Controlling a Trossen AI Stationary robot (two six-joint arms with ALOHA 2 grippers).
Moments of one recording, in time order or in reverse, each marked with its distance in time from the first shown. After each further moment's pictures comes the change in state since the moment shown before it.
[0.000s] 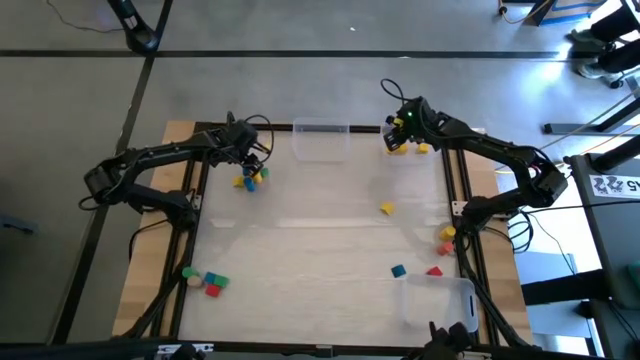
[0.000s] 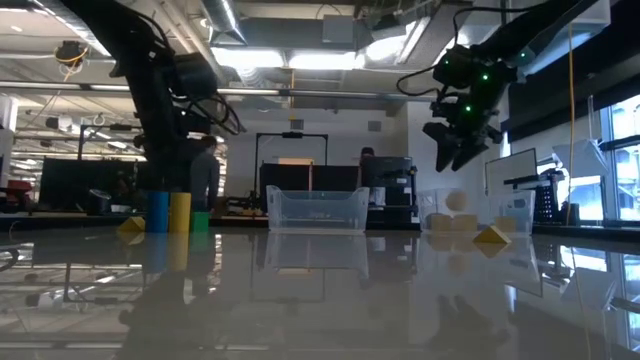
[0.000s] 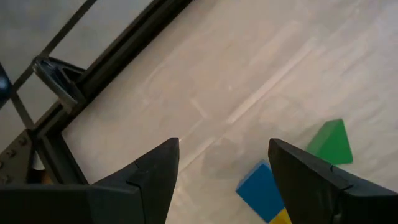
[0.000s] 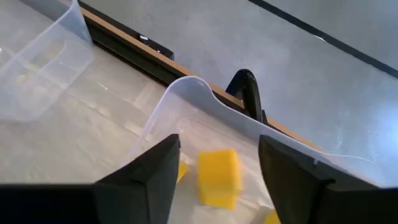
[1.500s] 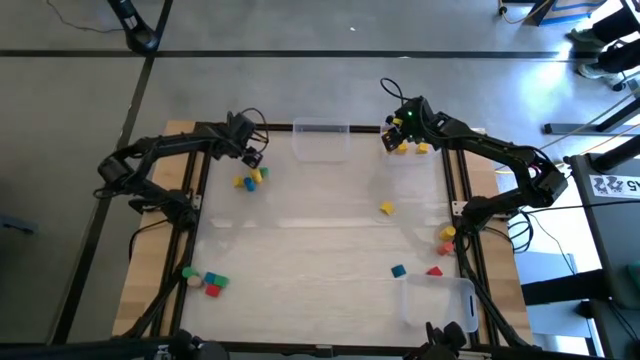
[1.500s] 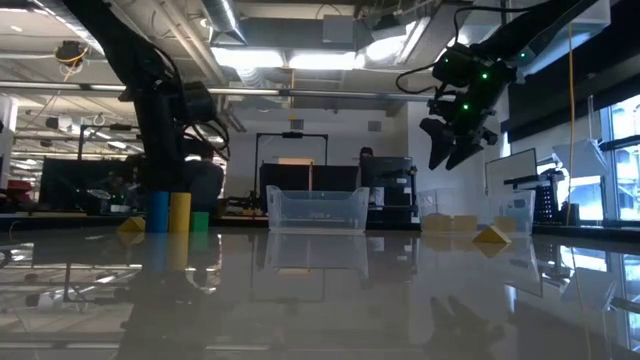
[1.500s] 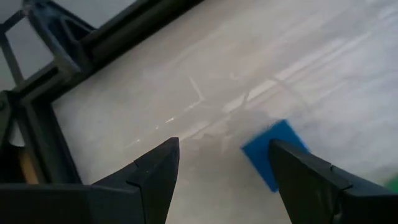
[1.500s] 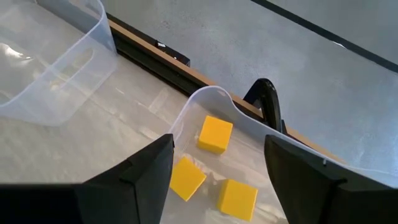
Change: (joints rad) left arm 0.160 0.147 0.000 0.101 0.040 -0.078; right arm 0.002 0.000 -0.001 0.036 -0.062 -0.002
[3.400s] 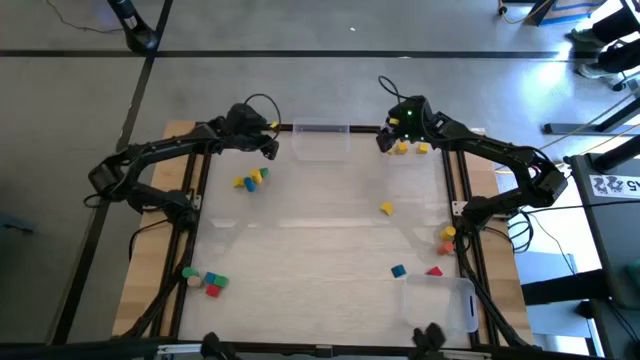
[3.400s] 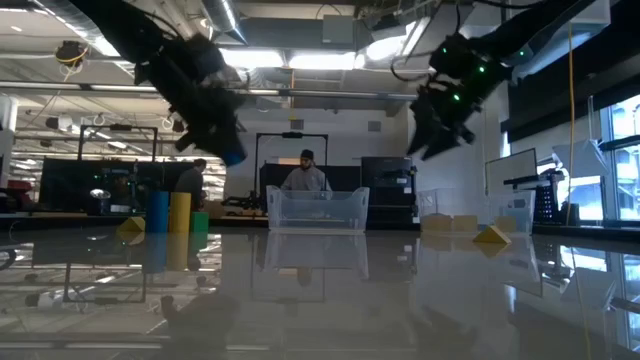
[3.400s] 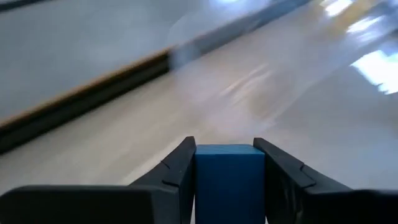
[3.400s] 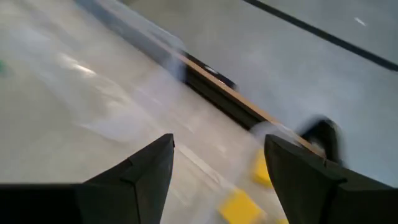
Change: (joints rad) left arm -0.109 -0.116 0.072 0.241 0.370 -0.157; right arm 0.058 0.000 0.000 0.147 -0.201 -0.027
